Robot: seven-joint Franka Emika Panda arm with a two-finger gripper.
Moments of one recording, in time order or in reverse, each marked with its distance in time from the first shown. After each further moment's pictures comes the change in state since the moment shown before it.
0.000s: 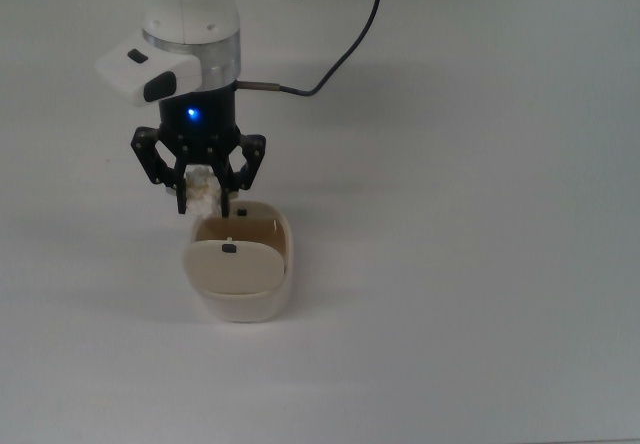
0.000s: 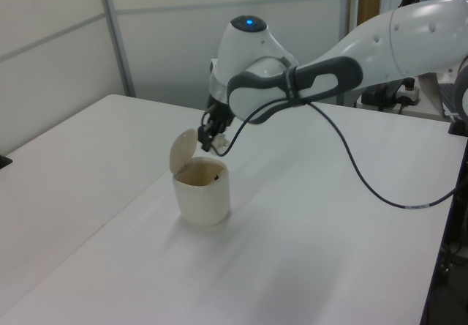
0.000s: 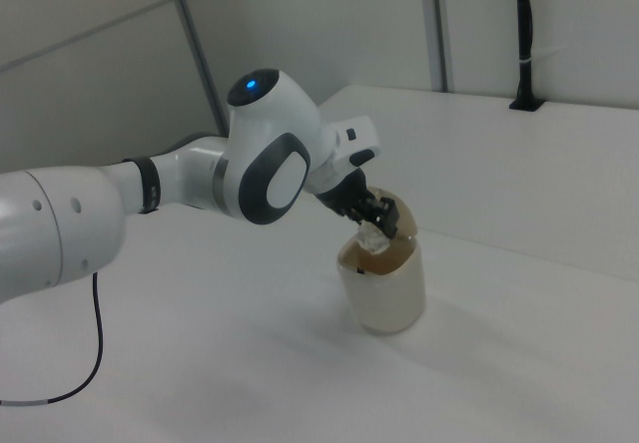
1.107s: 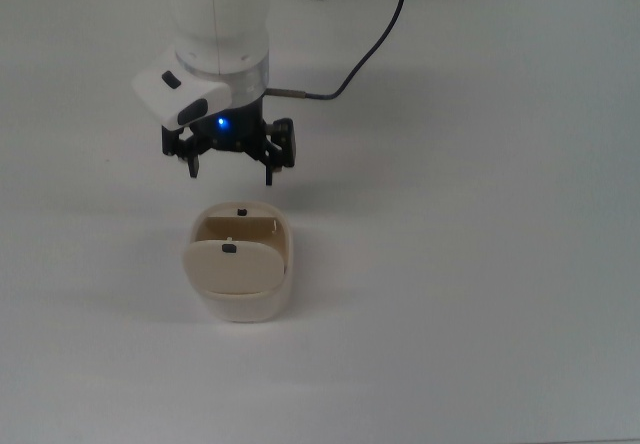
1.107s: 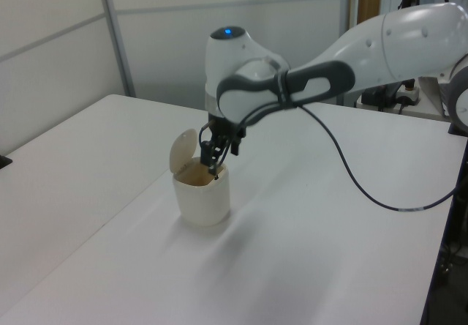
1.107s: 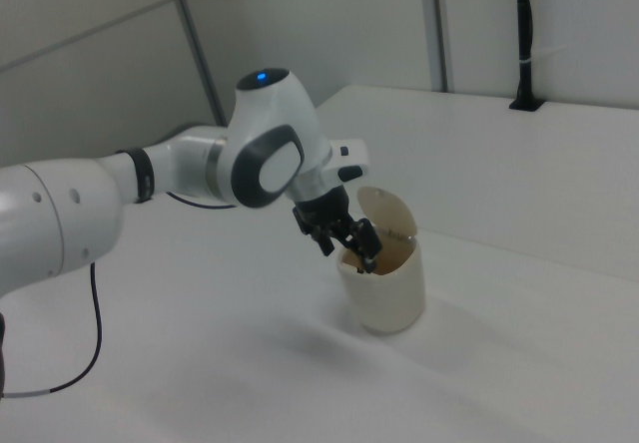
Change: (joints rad) arm 0.031 0.015 0.000 0.083 0.000 -0.406 0.059
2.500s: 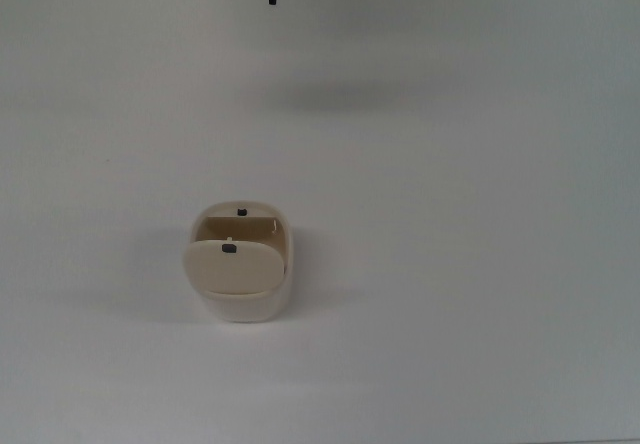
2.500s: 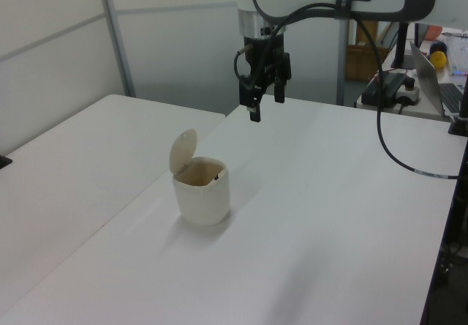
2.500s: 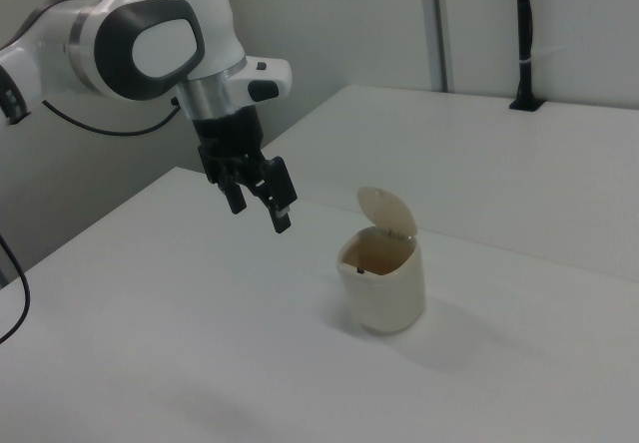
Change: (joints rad) arm 0.002 -0.265 0.004 0.102 0.035 -0.500 -0.002
